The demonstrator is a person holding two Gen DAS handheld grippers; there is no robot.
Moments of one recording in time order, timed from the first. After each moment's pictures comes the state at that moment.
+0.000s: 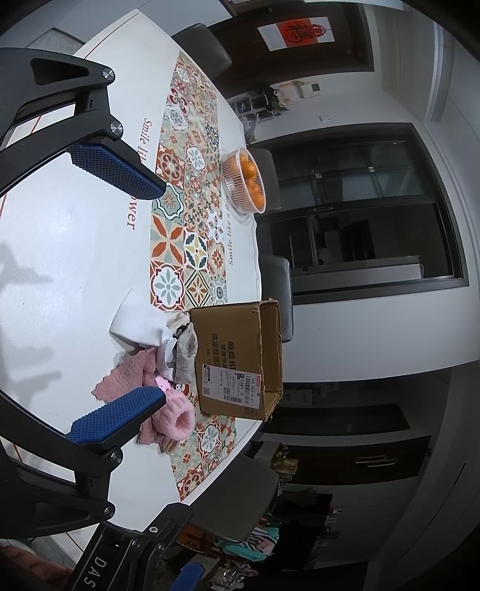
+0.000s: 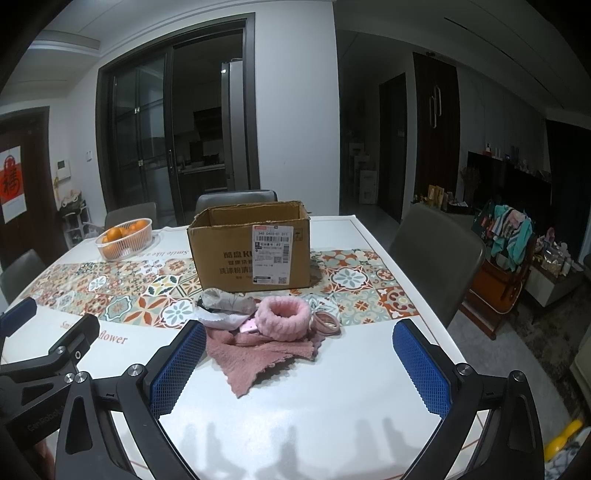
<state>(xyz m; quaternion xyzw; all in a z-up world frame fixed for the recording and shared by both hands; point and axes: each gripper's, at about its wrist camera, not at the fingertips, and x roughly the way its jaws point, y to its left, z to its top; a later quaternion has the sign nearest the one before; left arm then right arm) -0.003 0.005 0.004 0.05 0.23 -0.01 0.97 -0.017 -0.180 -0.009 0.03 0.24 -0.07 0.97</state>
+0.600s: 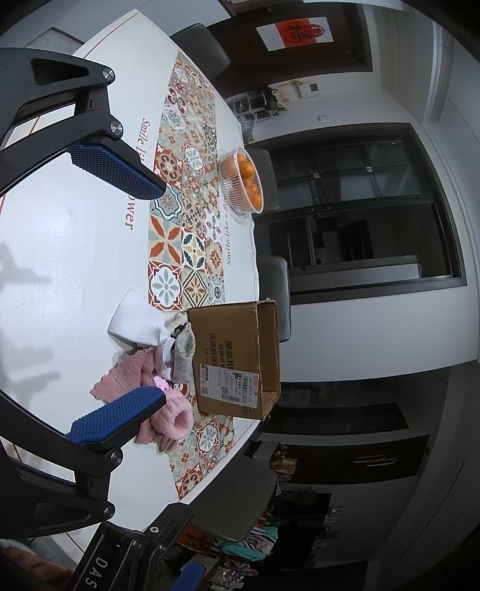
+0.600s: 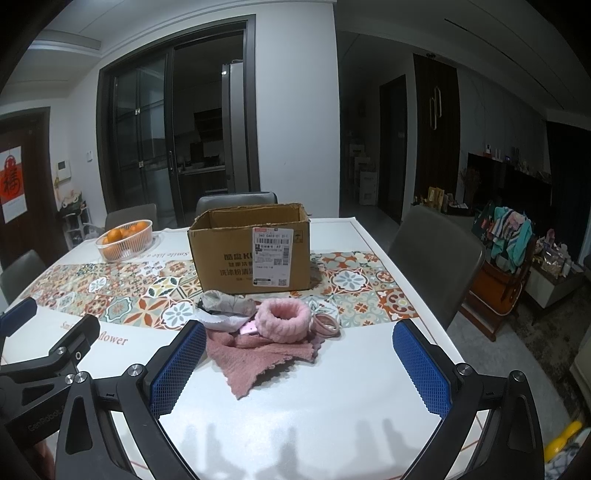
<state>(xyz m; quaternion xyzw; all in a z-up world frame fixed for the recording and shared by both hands) -0.004 0.004 0.005 0.05 0.23 -0.01 0.97 -0.018 -0.181 -0.004 0.03 0.24 -0.07 0.97</state>
